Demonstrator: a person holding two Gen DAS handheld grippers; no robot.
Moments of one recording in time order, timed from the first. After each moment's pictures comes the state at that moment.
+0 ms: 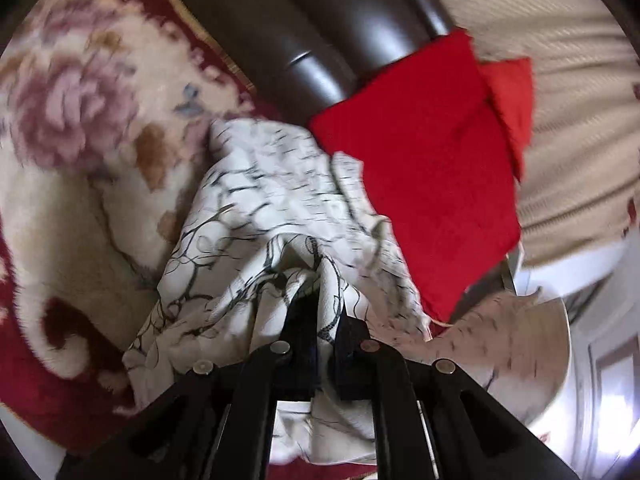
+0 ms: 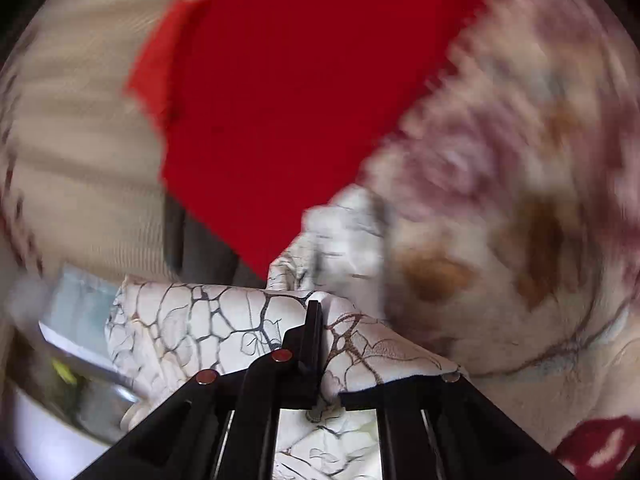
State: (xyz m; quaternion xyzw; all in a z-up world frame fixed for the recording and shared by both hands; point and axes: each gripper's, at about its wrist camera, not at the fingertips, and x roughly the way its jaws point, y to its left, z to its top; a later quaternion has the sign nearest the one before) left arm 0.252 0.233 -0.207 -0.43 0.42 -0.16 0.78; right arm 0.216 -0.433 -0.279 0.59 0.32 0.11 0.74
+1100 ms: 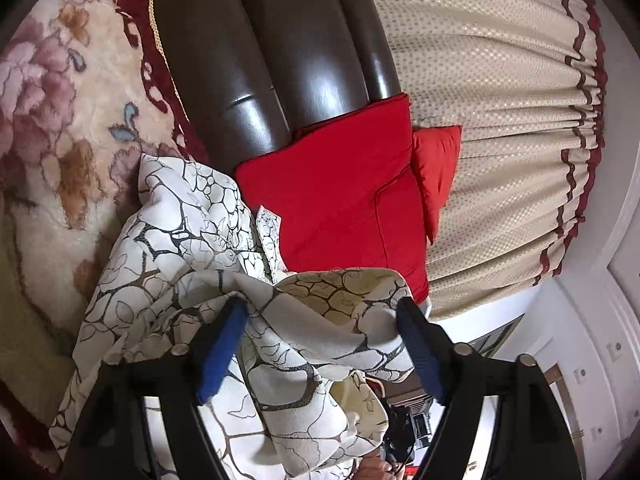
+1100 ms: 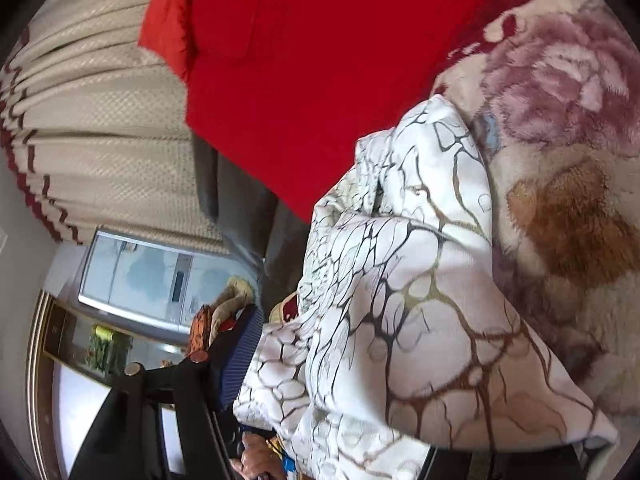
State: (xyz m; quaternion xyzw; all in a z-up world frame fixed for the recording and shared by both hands) left arm 0.280 0.236 -0.213 -0.54 0.26 -0.27 0.75; right arm 0.281 -0.366 -0.270 0.57 0.34 0.24 0.71
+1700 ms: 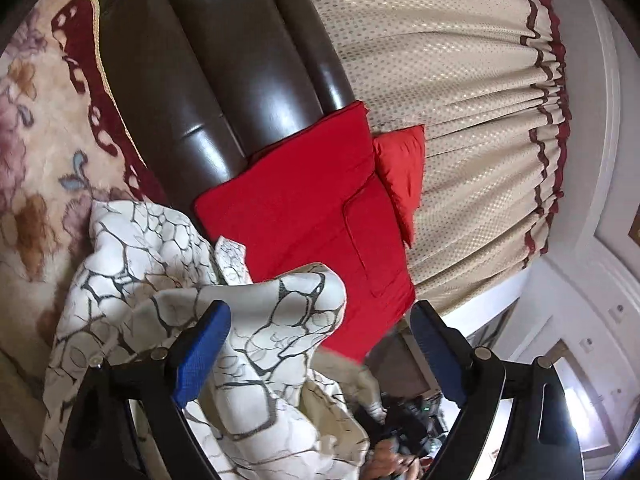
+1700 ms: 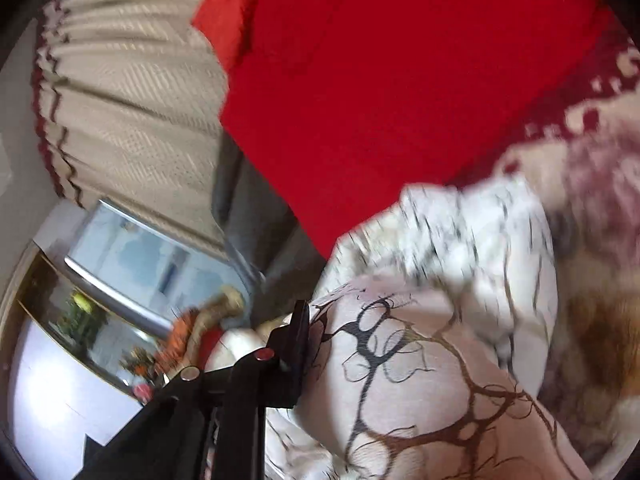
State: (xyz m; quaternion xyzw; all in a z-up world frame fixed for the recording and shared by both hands) left arm 0.282 0.224 -0.186 -0.50 0.19 -0.28 0.79; right arm 0.318 -0.354 -0.224 0.50 0.27 0.24 0.79
